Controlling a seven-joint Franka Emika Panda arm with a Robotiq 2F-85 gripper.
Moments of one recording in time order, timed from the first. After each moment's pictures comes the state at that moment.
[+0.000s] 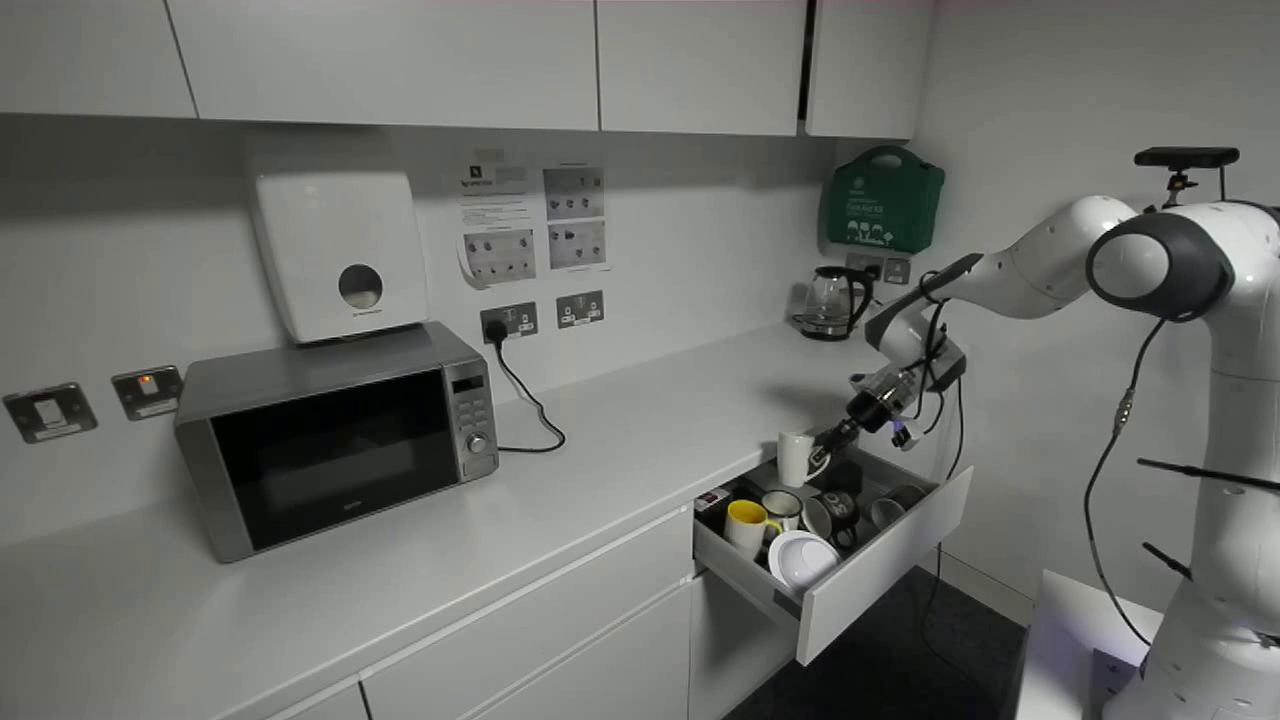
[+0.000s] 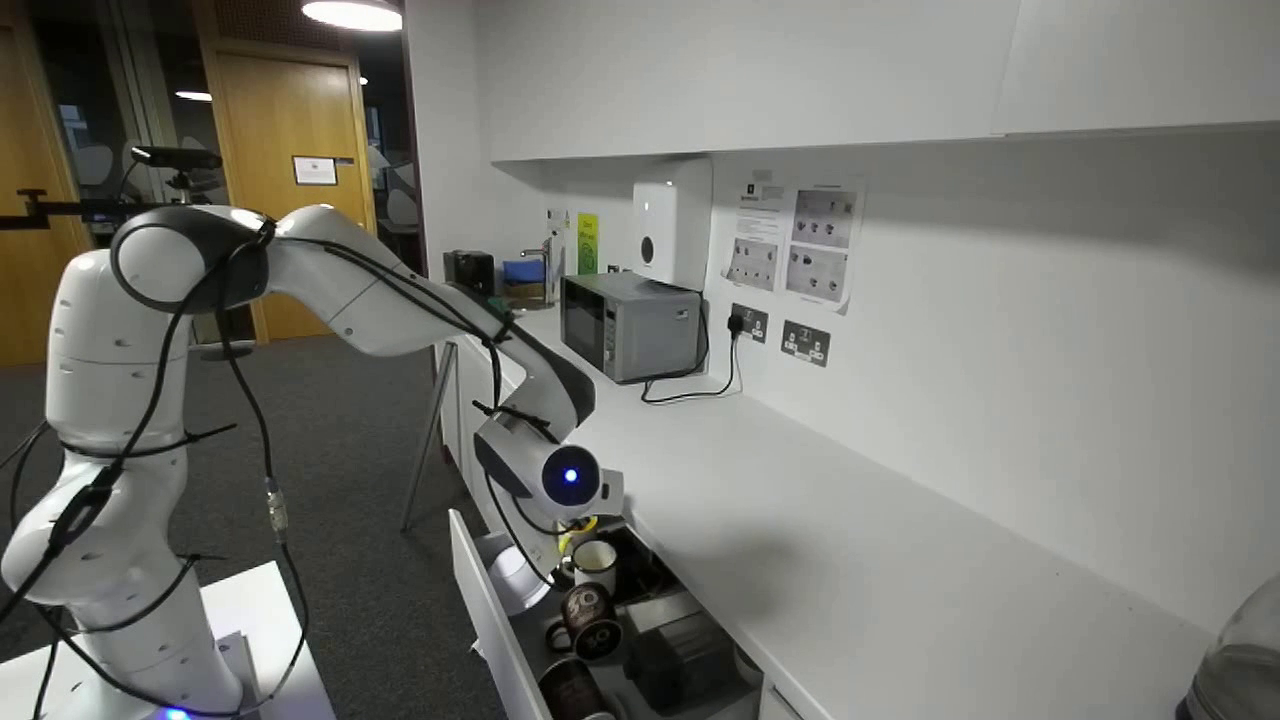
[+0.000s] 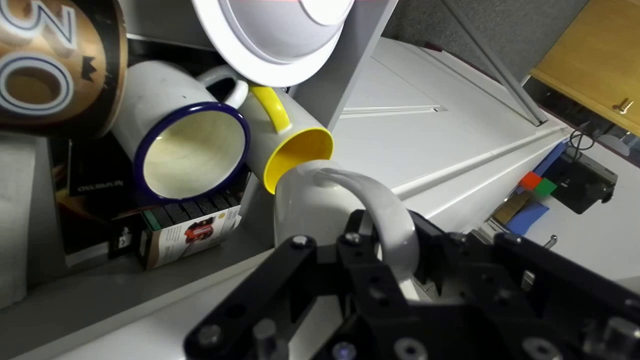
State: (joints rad) arm -0.28 0.25 -0.24 -2.20 1.16 2.05 -1.40
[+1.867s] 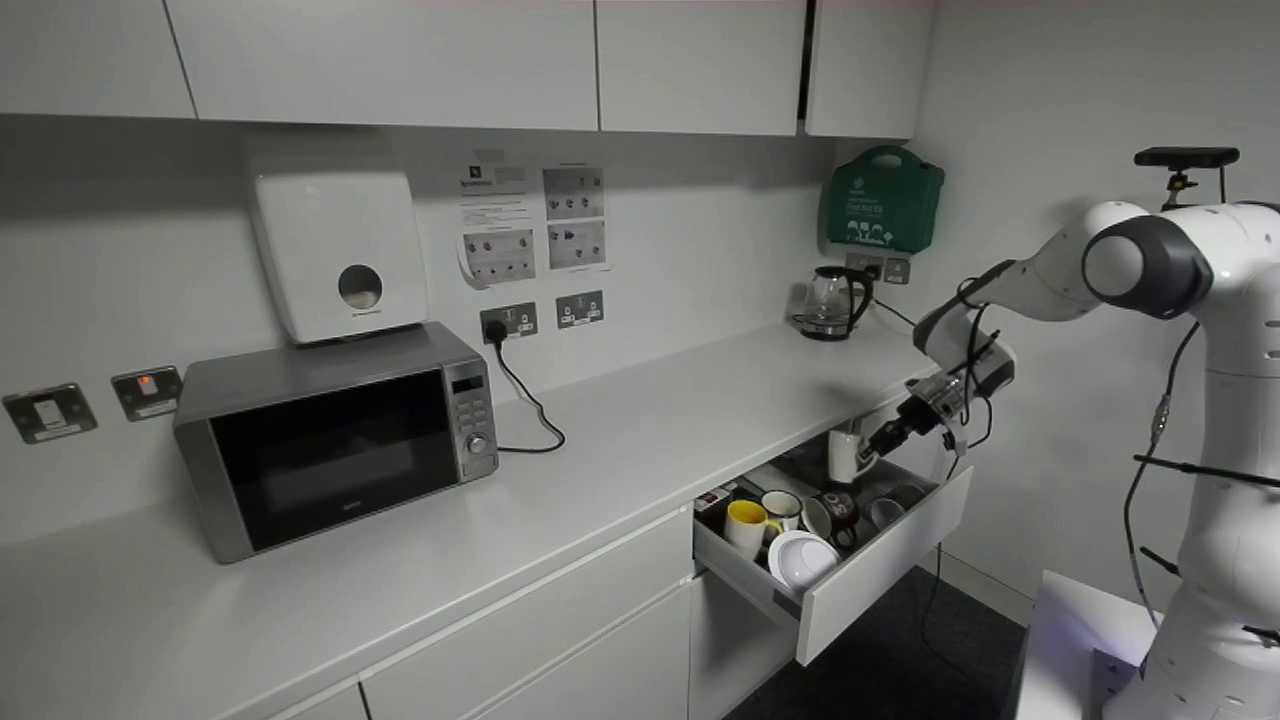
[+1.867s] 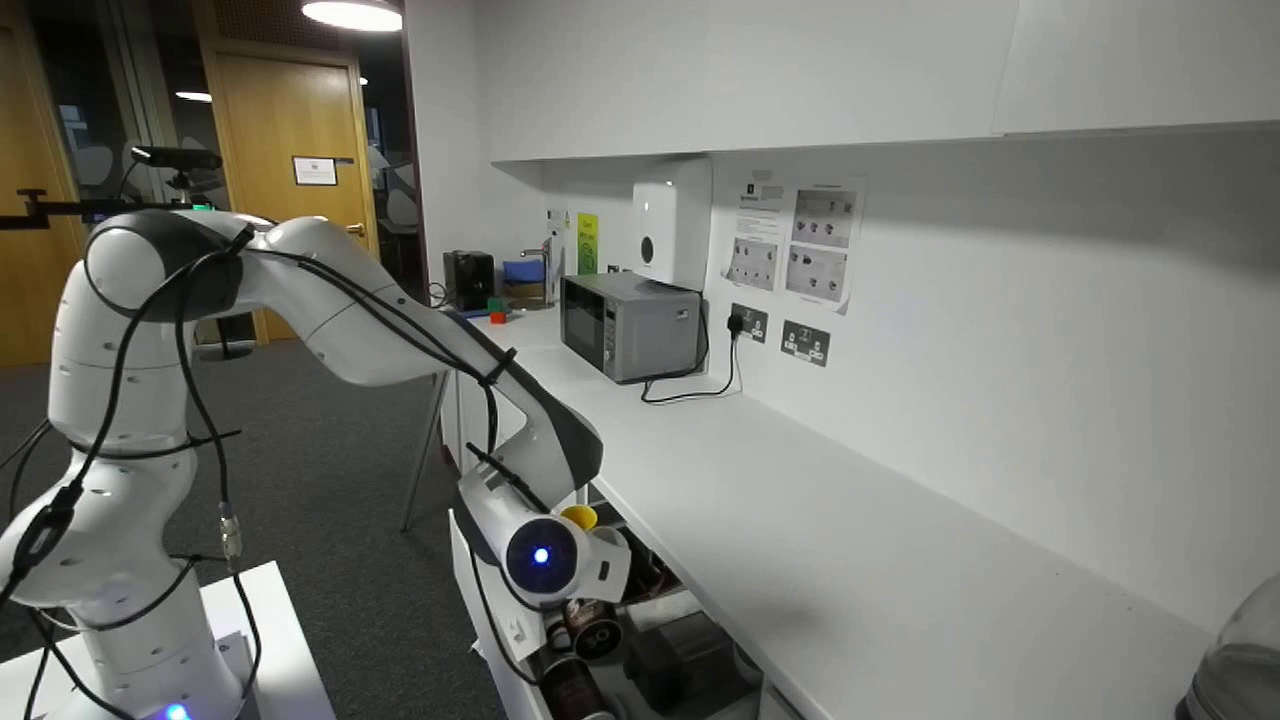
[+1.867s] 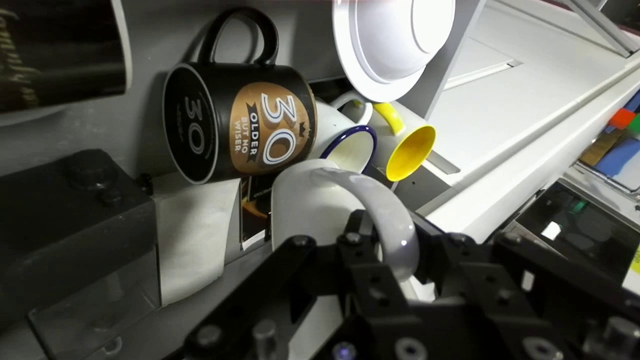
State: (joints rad) arm -0.40 0.28 -0.36 -2.23 1.16 2.06 -1.40
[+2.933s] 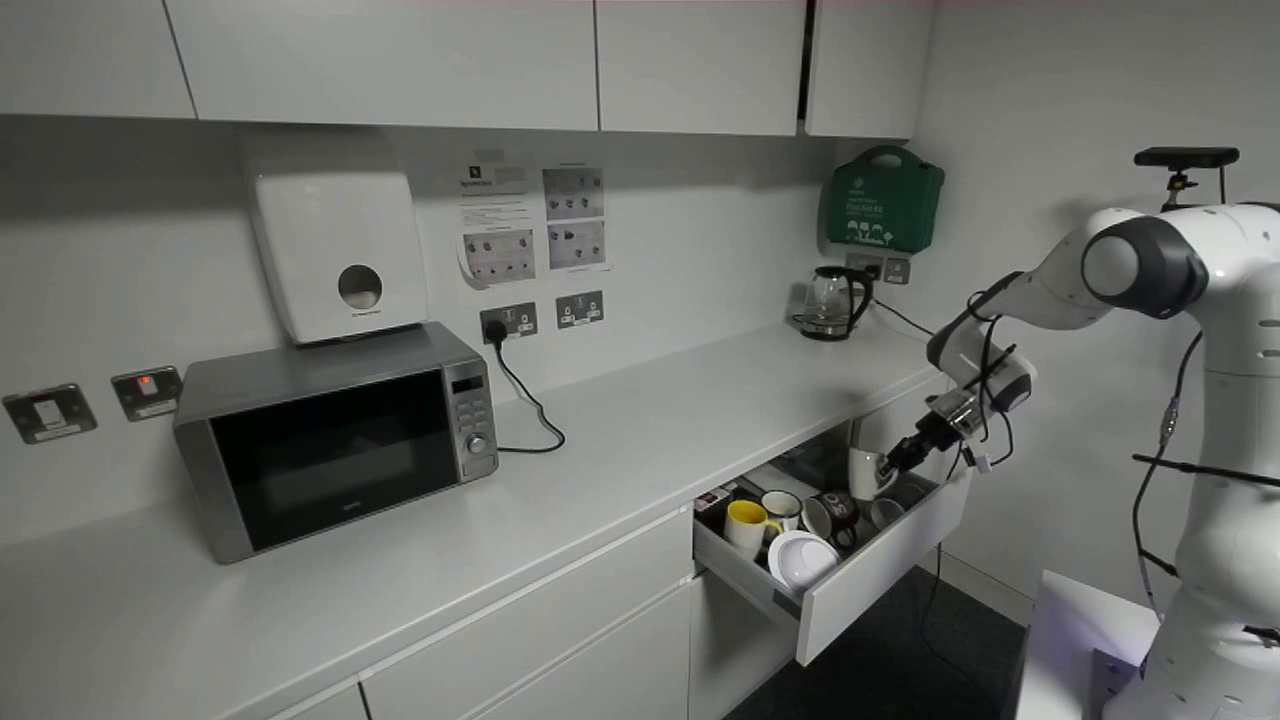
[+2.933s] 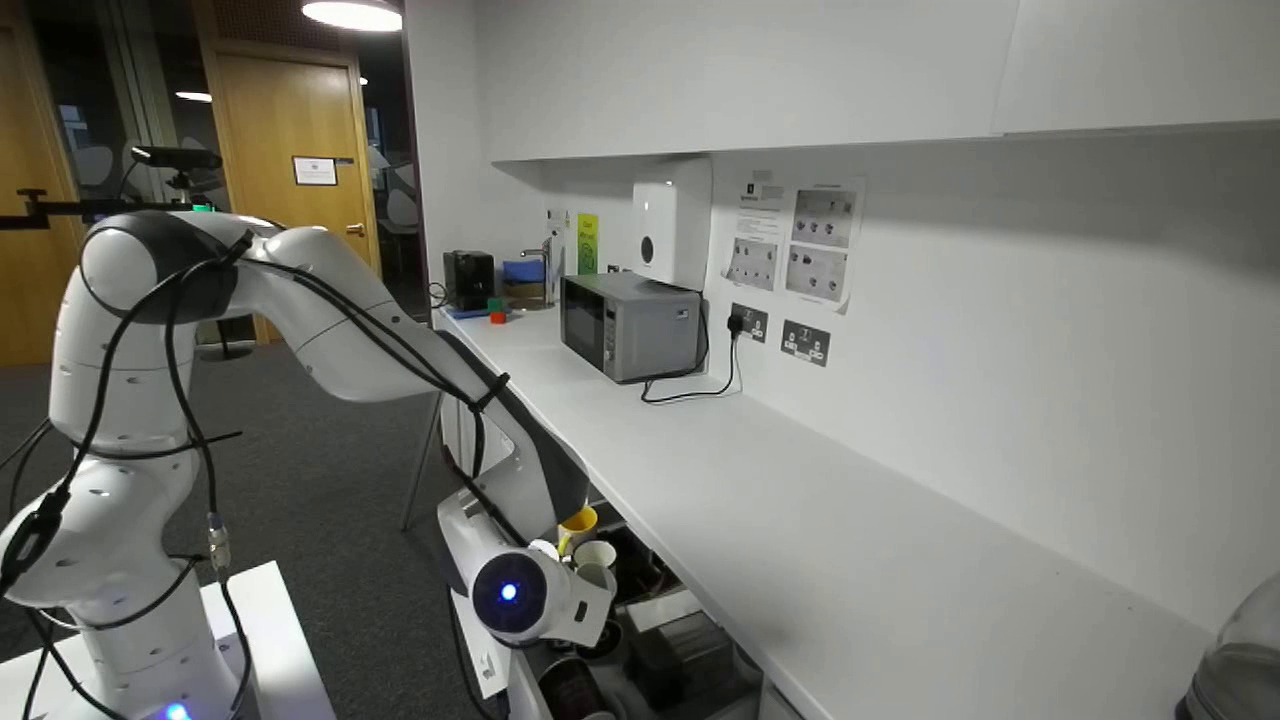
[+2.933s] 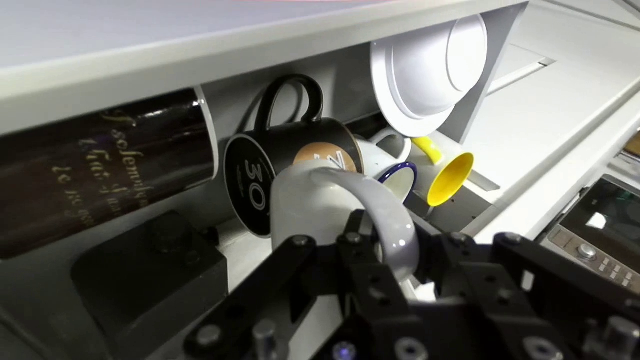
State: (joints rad) arm -0.42 0.29 -0.38 -2.30 1.15 2.11 -1.40
